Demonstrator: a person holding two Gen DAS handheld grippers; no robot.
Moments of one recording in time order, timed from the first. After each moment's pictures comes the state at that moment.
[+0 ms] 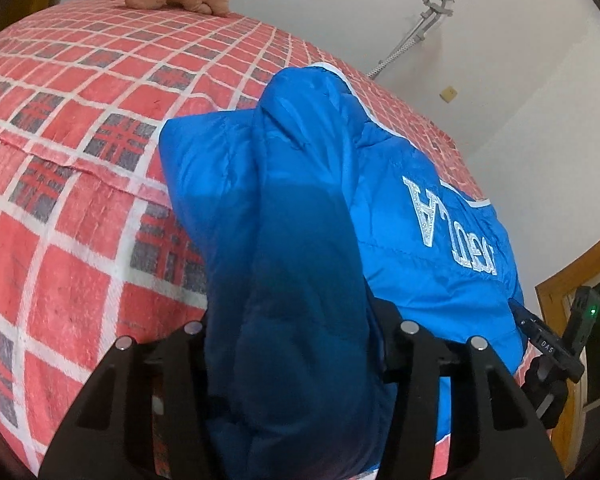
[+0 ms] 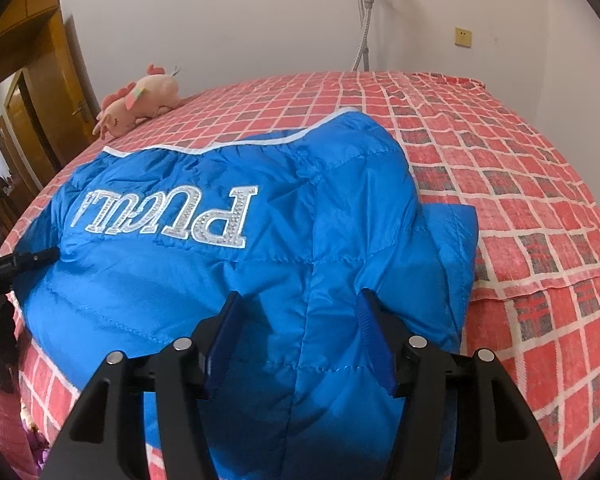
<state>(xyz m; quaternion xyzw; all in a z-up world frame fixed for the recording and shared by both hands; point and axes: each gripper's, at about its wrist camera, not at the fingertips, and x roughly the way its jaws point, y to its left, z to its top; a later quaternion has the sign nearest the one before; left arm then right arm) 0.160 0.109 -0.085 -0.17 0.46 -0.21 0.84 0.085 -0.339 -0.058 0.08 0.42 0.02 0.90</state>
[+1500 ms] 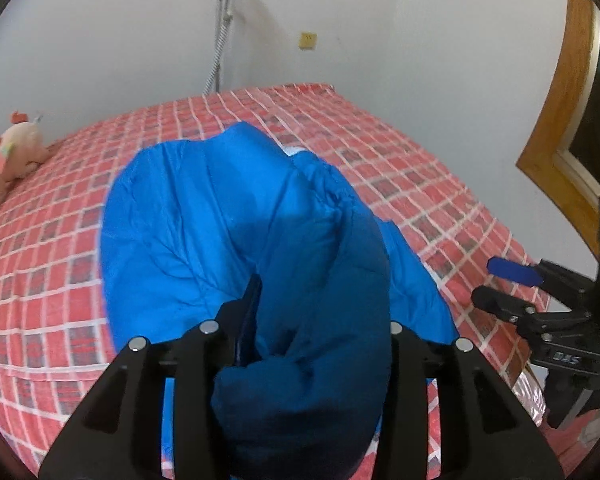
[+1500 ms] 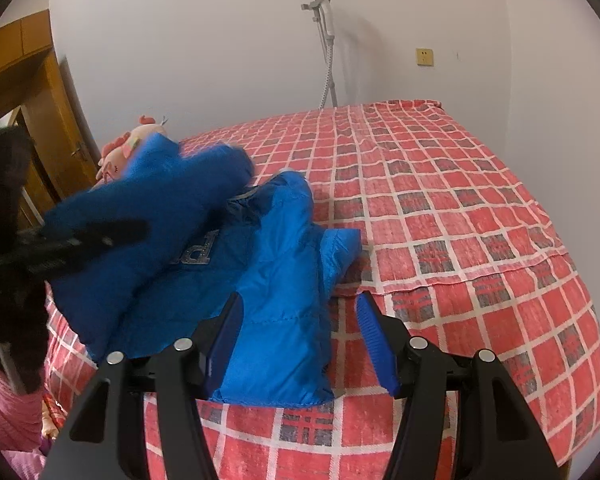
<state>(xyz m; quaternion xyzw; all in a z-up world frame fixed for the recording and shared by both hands) 0.099 -0.171 0.004 0.09 0.39 -0.34 0.85 0.009 -0.416 0.005 0.11 0.38 0.00 0.92</state>
